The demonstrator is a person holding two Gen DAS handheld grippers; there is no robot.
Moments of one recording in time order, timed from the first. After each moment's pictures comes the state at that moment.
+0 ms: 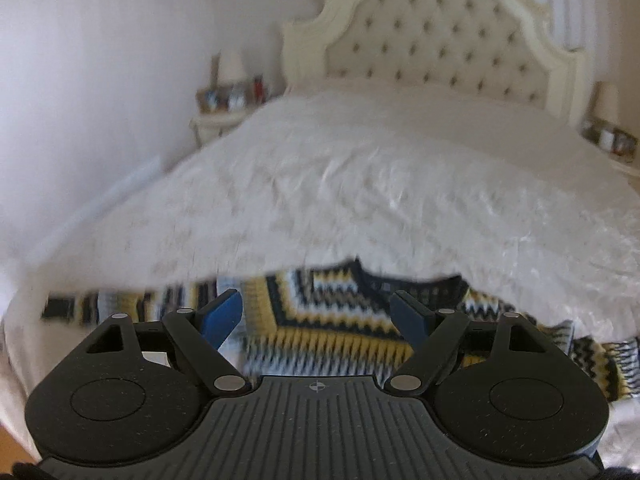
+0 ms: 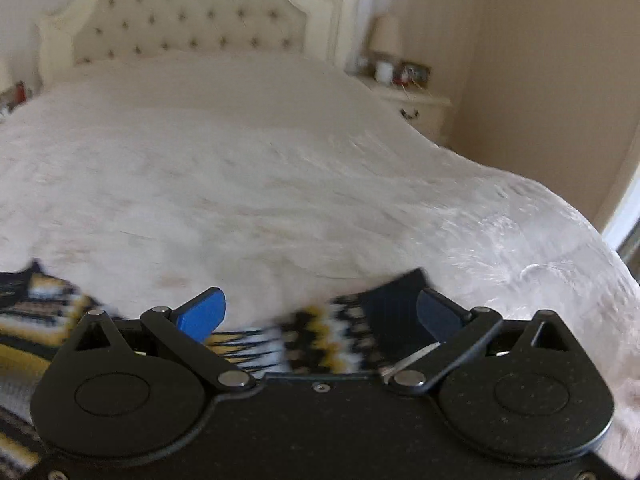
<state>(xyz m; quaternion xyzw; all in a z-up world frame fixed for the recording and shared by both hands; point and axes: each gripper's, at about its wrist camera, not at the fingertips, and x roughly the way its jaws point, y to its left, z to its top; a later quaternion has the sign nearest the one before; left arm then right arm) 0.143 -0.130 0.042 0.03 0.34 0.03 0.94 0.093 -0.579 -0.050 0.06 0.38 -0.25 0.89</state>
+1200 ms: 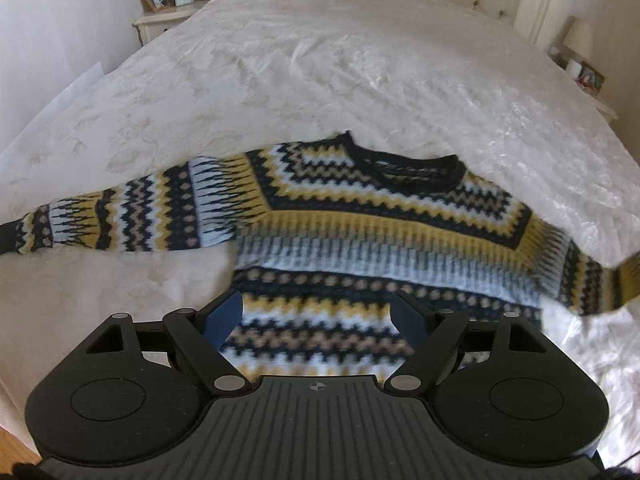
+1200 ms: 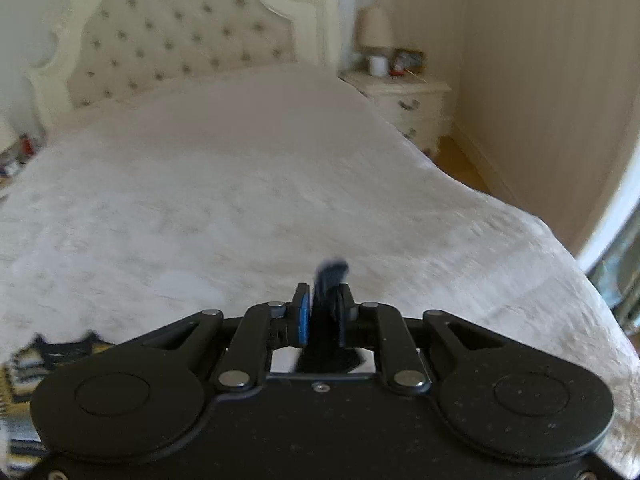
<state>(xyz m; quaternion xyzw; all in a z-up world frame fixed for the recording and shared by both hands) 0.150 -0.046 -0.019 0.03 0.47 -0.07 0.88 0.087 -0.569 0.094 0.13 0.37 -0.22 0.89</state>
